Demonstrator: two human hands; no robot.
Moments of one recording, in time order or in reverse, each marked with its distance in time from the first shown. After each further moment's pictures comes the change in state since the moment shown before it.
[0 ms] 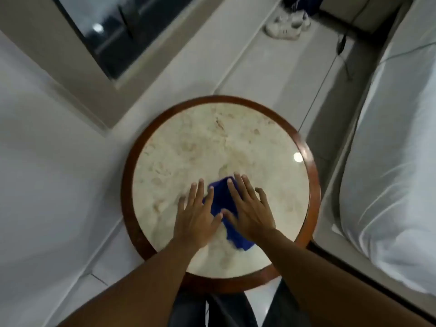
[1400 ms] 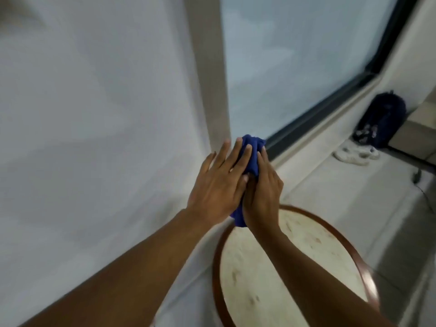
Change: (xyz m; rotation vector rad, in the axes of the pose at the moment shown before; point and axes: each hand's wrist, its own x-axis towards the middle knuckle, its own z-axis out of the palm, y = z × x) left_hand -0.150 -0.014 -0.444 0.239 0.763 0.057; right_hand 0.029 -0.241 -0.387 0.941 0.832 -0.344
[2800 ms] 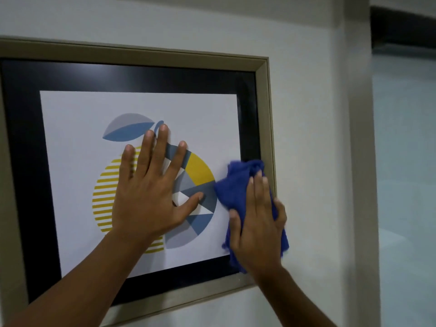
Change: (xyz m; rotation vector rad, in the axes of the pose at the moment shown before) left_hand -0.083 -0.220 -0.508 0.942 0.713 -0.427; right_hand 0.167 -0.433 0.146 -0.050 0.202 -0.717
